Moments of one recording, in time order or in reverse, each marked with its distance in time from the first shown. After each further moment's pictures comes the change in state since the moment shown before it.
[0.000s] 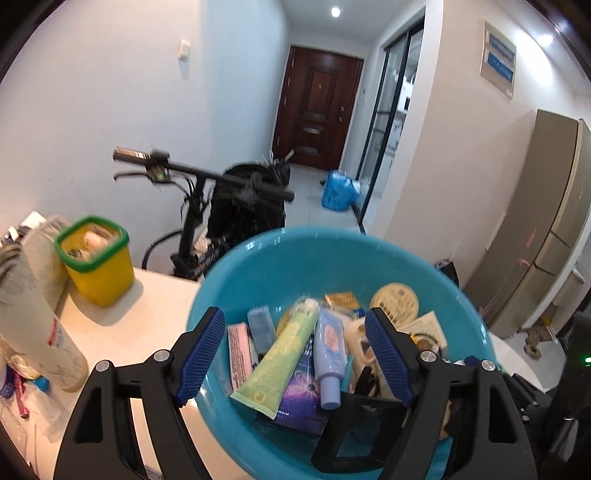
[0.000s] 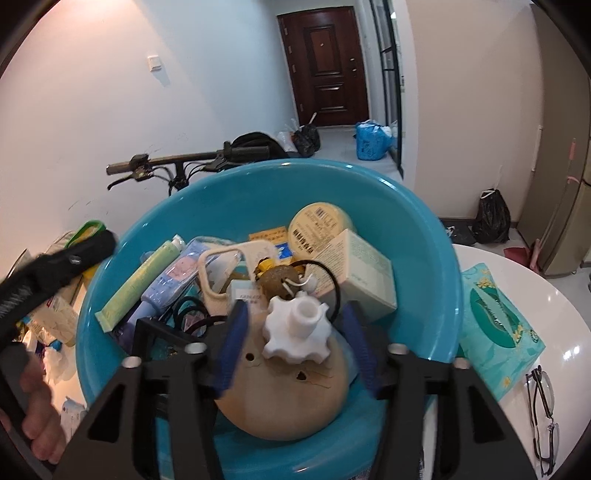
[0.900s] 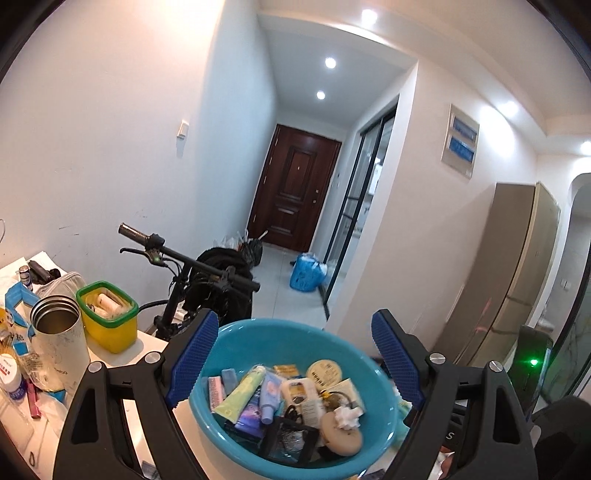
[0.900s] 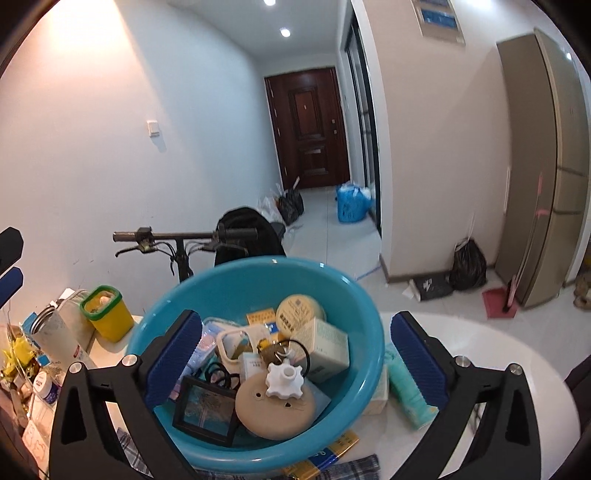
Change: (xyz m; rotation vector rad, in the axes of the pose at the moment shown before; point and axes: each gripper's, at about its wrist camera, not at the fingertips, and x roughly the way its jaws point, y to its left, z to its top) left arm -0.154 -0.018 0.025 -0.071 -0.314 -0.136; right arm -0.115 0.004 0.032 0.002 -0.271 -0.056
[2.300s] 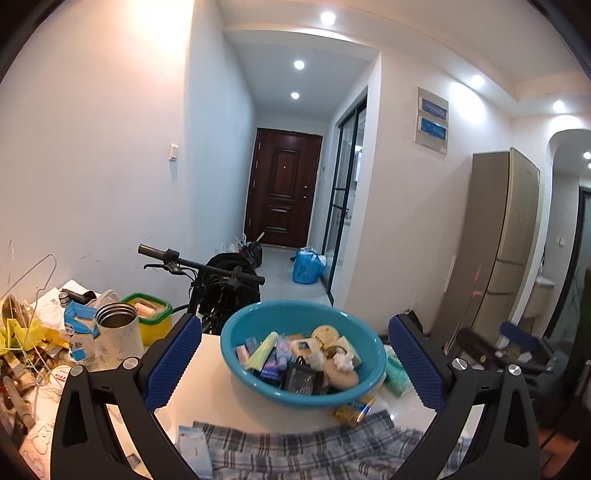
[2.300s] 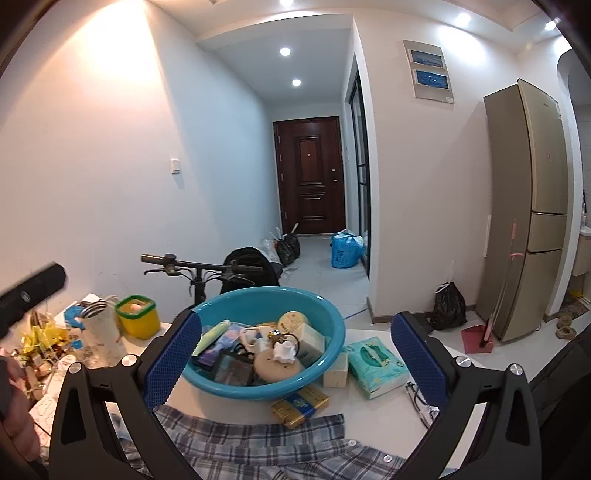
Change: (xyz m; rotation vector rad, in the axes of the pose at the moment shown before) left arm -0.137 -0.015 -0.011 0.168 0.028 -0.007; right arm -0.173 0.008 -0.026 -0.060 -0.162 -0.007
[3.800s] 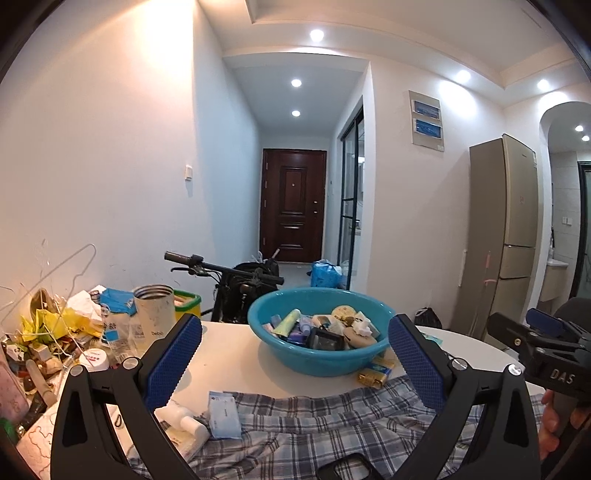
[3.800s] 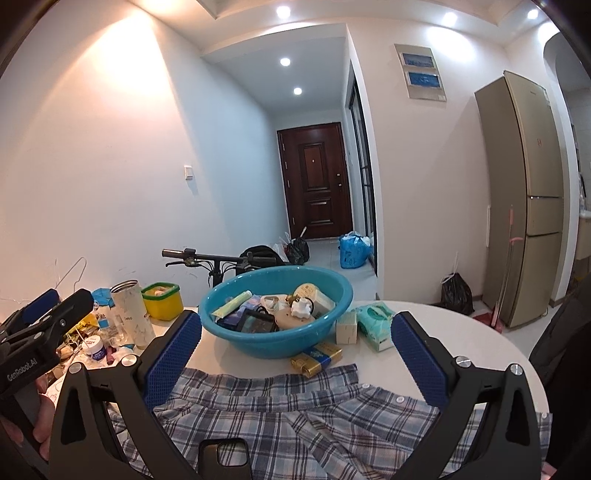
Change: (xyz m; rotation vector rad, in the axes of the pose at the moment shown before) left arm -0.065 0.007 -0.081 0.072 -0.084 0.052; right arm -0.069 0.000 -0.074 0.038 -0.030 0.020
